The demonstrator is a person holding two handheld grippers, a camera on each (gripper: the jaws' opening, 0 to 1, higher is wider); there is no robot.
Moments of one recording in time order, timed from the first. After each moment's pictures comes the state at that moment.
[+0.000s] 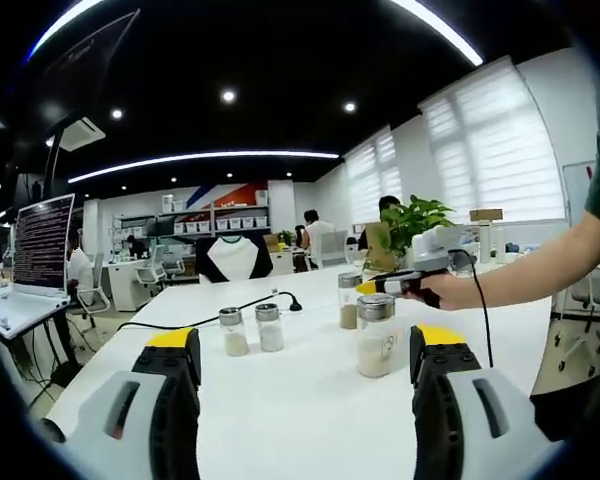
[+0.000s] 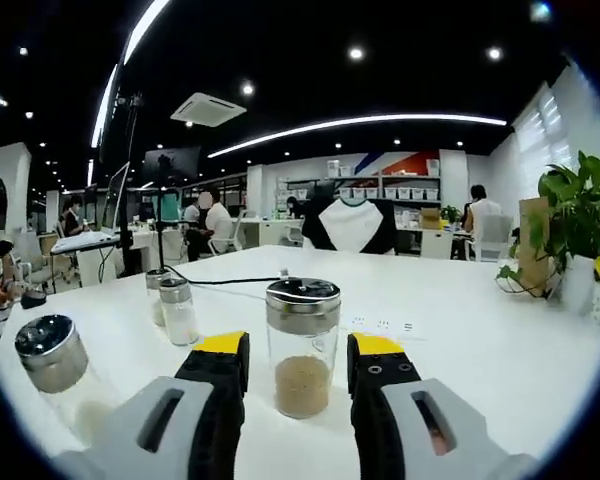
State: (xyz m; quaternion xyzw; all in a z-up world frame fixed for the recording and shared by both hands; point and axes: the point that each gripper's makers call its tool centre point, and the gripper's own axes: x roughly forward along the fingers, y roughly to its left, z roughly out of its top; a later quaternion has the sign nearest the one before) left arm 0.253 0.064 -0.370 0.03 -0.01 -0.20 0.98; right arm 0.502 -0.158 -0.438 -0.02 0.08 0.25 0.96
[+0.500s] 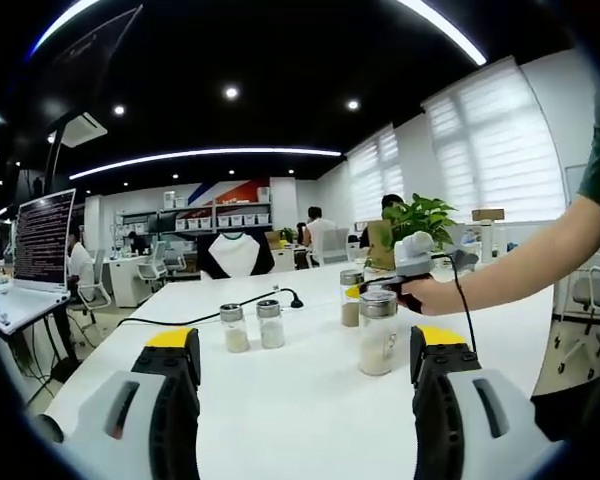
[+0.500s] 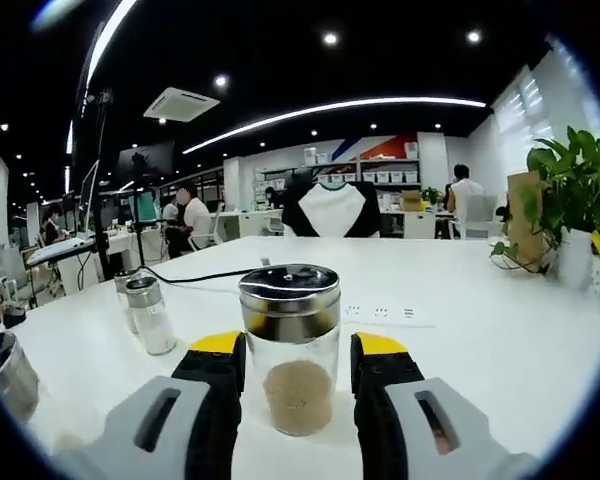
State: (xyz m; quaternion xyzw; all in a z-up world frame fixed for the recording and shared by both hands) left arm 0.254 0.065 -0.375 0.03 -0.01 -0.20 0.98; right arm 0.529 -0.148 -0.449 0.01 0.10 0.21 0.97
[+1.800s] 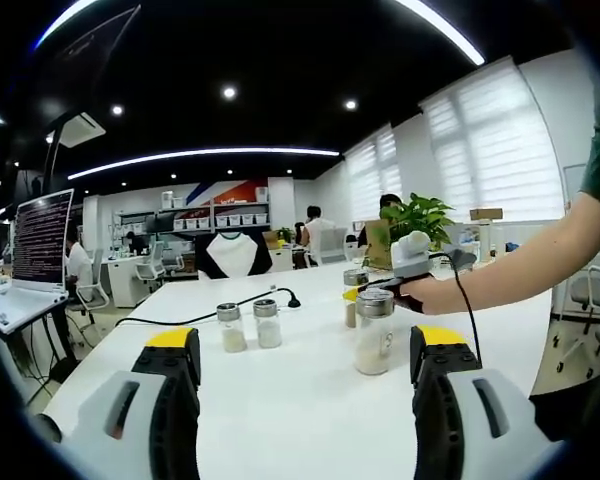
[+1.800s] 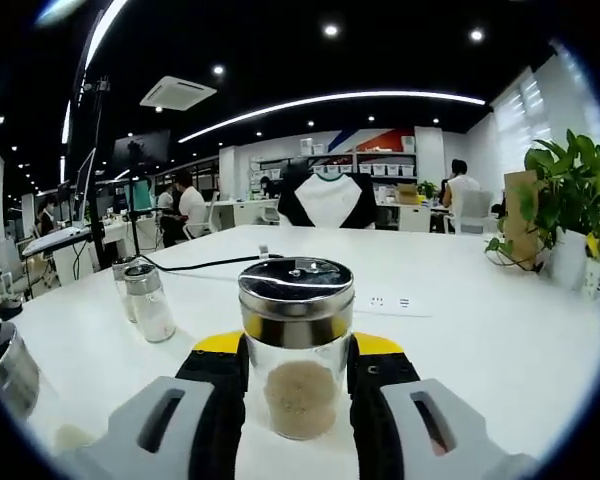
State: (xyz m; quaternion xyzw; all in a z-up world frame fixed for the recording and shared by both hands) left arm 0.254 0.062 -0.376 0.03 -0.01 -0.20 0.98; right arm 0.511 -0.156 -0.459 -0.01 0.11 0.21 0.97
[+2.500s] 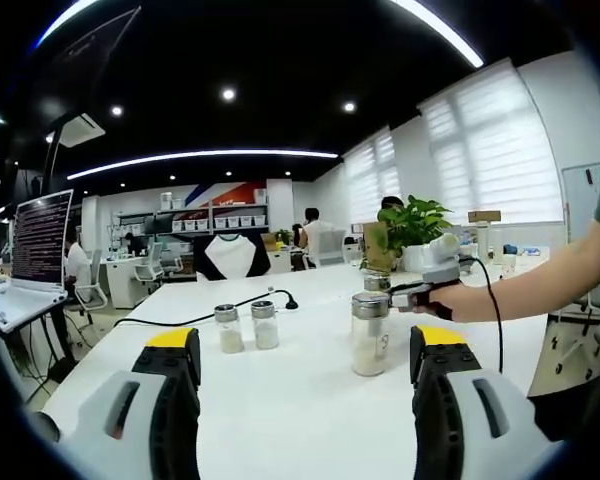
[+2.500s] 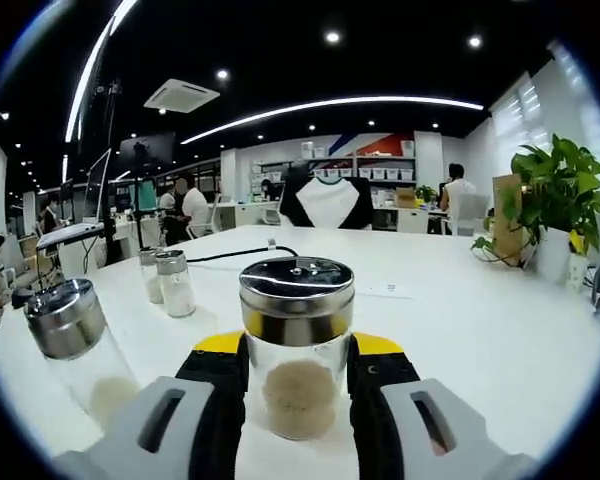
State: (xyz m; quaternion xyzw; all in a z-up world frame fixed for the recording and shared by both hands) left arm 0.250 0.059 -0.375 0.03 -0.01 -0.20 0.98; right arm 0.445 -0.170 -0.458 -0.02 0.11 0.21 0.97
